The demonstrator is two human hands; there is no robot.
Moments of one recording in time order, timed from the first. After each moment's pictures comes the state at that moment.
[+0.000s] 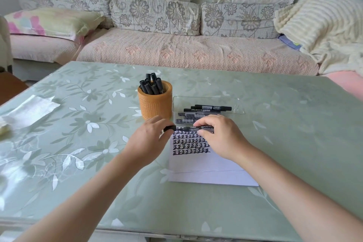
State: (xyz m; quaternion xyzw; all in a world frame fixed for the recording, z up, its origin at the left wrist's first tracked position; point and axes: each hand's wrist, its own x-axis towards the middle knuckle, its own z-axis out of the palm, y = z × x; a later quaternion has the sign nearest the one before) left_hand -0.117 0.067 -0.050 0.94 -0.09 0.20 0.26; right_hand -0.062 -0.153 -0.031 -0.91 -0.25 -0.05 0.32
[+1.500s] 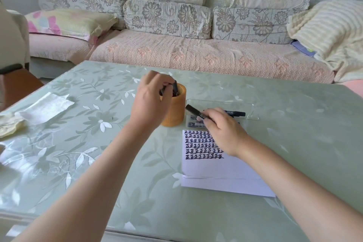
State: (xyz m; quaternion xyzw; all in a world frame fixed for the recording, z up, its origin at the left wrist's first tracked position) left_hand -0.074 0.093 0.012 0.84 -0.05 0.43 0.31; right_hand -0.051 -0.121 -0.018 -0.90 -0.28 -0.03 0.34
